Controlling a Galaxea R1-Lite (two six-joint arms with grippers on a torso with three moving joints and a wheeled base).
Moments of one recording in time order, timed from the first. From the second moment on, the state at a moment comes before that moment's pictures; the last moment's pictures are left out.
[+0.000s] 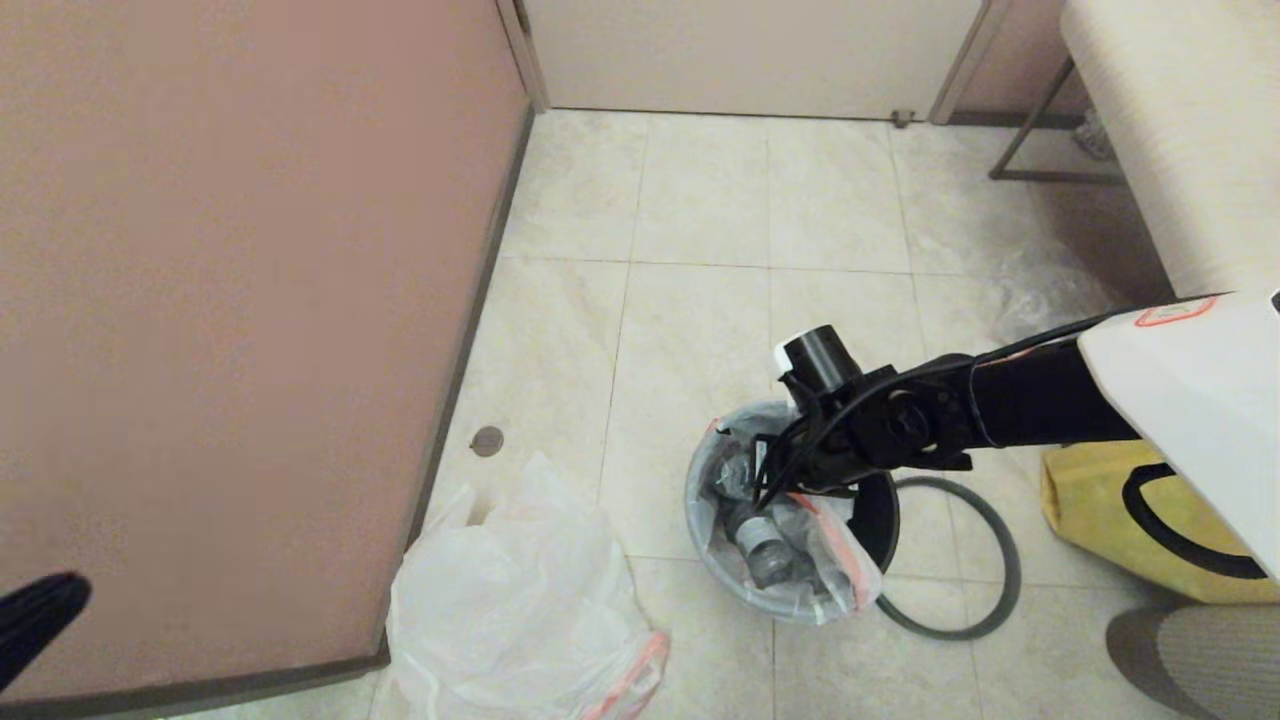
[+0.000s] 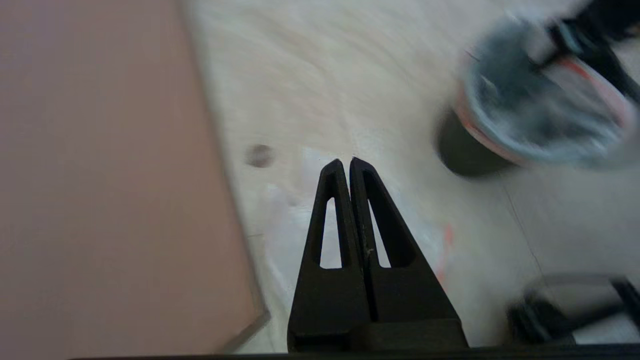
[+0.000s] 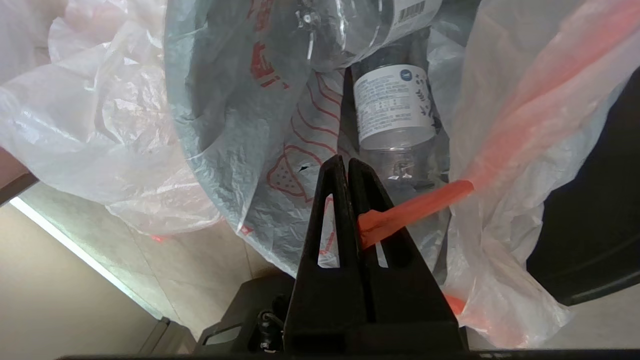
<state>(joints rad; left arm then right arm) -0.04 0.53 -0.46 0.00 -0.22 0.28 0.56 2.20 -1.61 0.25 -0.12 0.53</state>
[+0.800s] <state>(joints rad) -0.70 1.62 -0.91 -0.15 0.18 0.04 0.51 2.27 -1.64 0.19 -0.07 0.52</state>
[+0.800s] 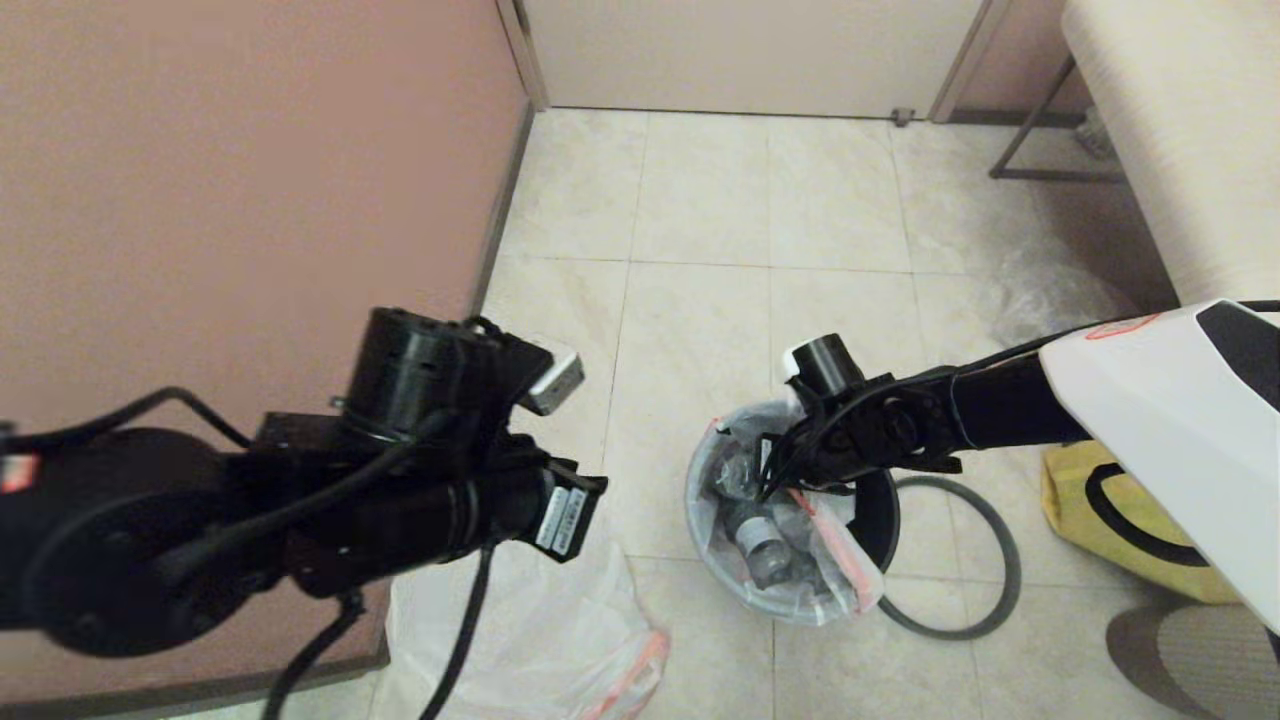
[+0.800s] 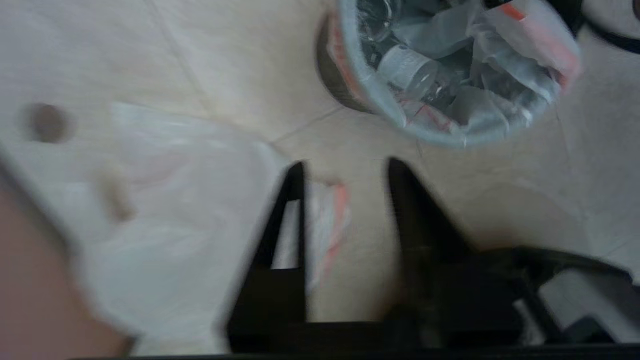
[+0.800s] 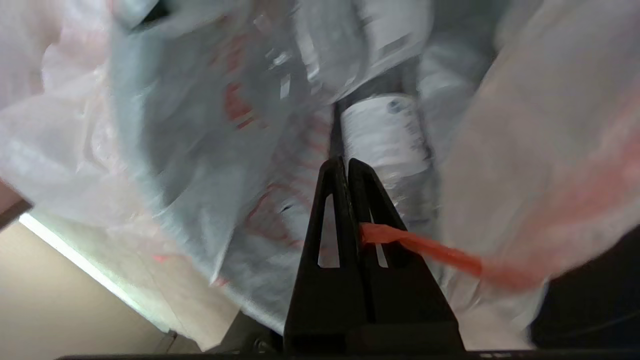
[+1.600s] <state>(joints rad) -0.62 2.25 -1.18 -0.57 0.08 0.00 0.45 2.28 -1.64 0.19 -0.03 0.50</state>
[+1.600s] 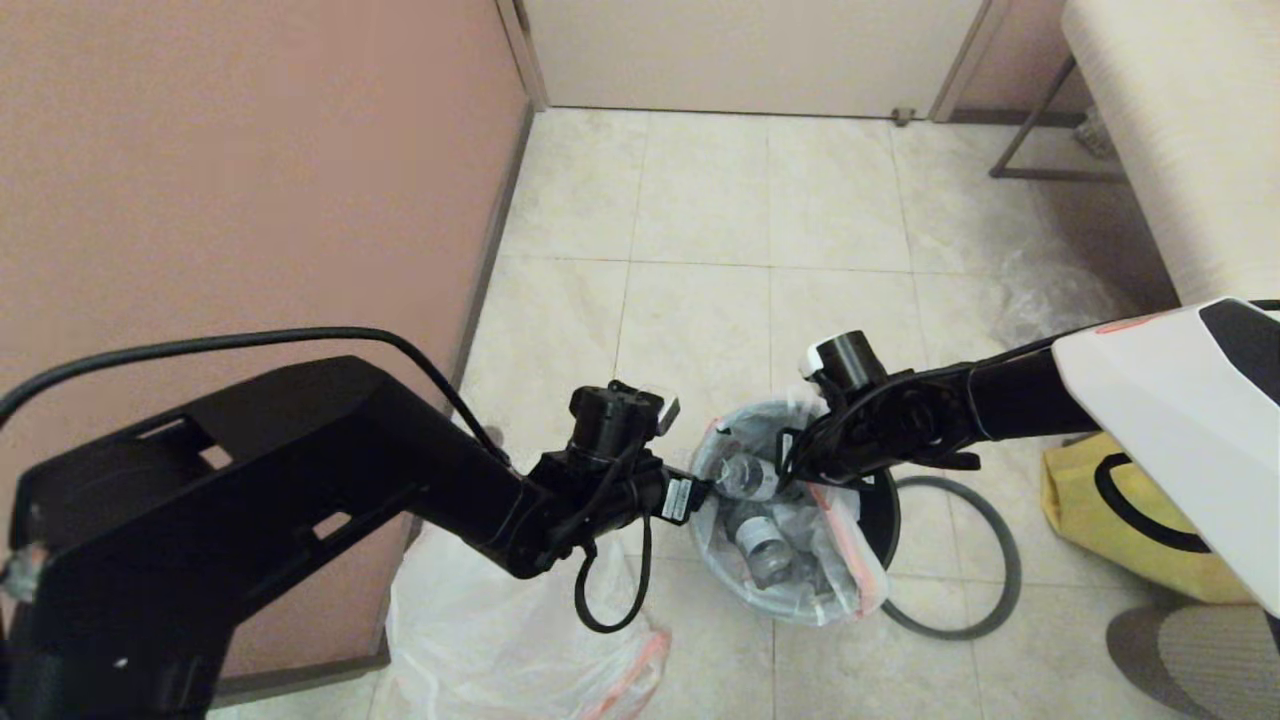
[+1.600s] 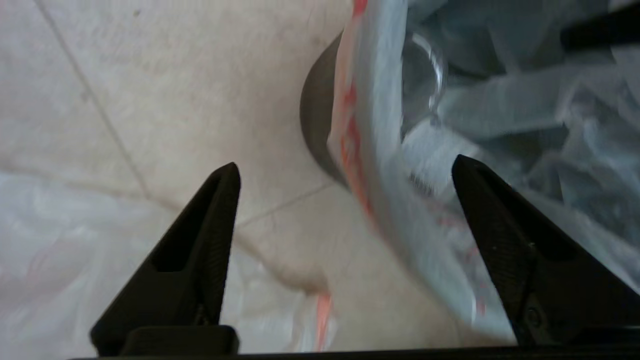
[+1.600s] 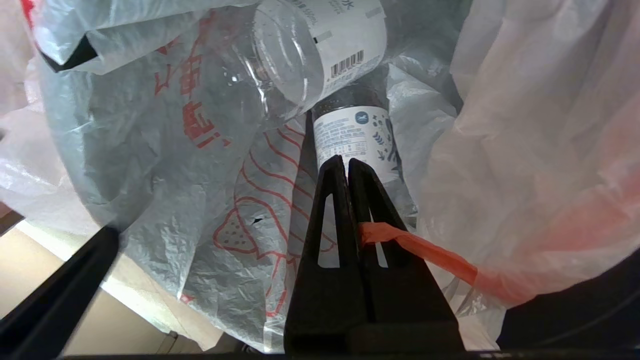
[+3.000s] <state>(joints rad) -0.67 2.38 -1.34 -0.54 0.15 0.00 0.46 2.12 -1.64 0.24 0.04 0.50</state>
